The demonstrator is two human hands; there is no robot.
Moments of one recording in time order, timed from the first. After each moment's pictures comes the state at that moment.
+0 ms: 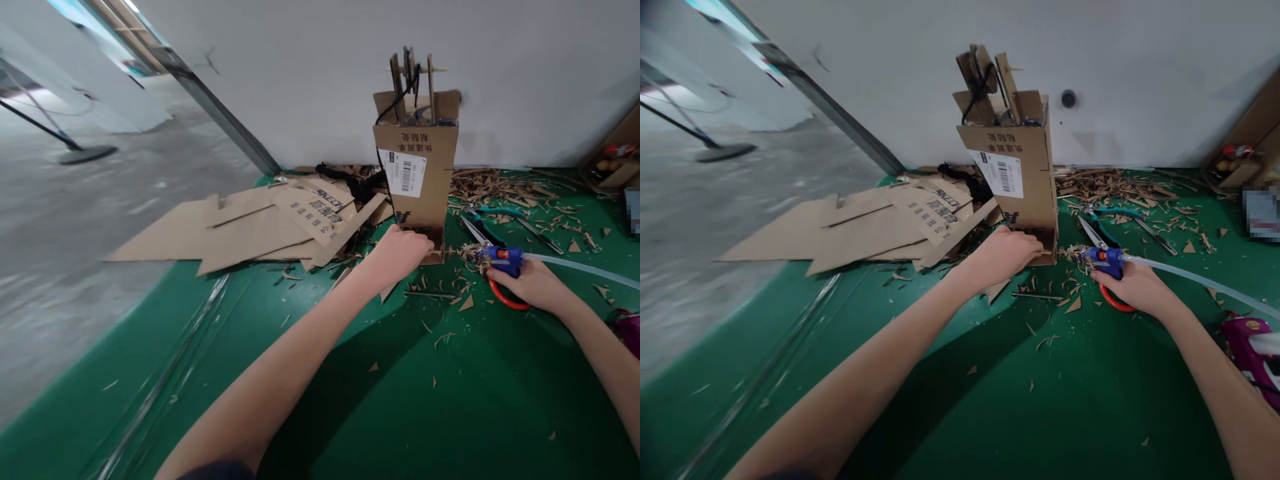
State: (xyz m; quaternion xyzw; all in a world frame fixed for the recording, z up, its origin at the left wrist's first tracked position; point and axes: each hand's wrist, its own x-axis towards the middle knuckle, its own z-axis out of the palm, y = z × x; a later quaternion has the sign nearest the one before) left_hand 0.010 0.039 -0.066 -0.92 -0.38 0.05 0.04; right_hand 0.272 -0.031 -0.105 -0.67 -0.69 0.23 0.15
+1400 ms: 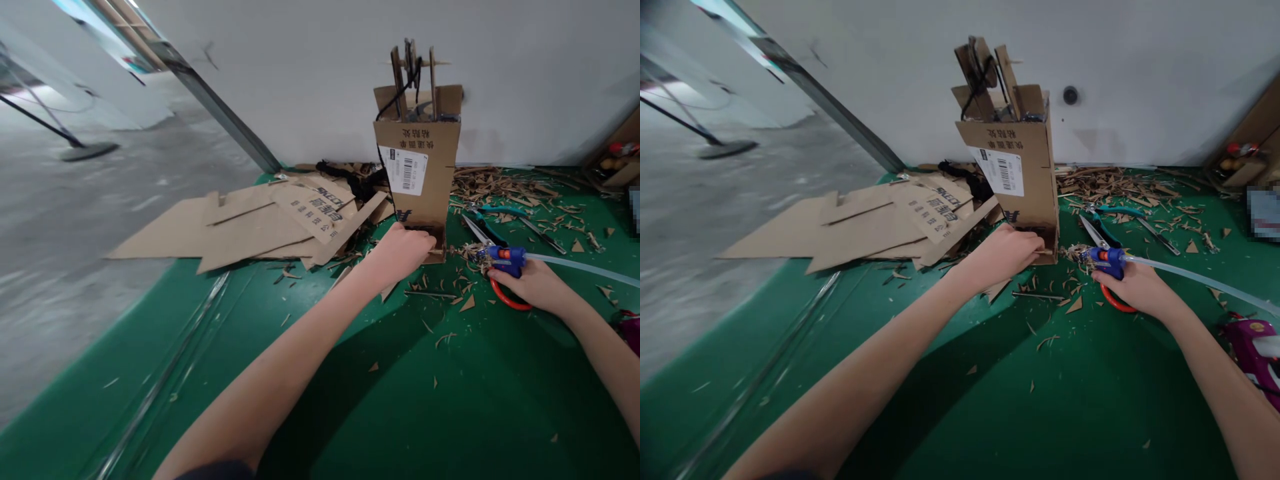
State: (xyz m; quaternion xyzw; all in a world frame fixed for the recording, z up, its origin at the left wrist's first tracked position) left_hand 0.012 0.040 -0.065 -0.93 -0.37 0.06 0.05; right_hand 0.270 -0.029 -0.106 -0.66 -0.70 0.23 0.15
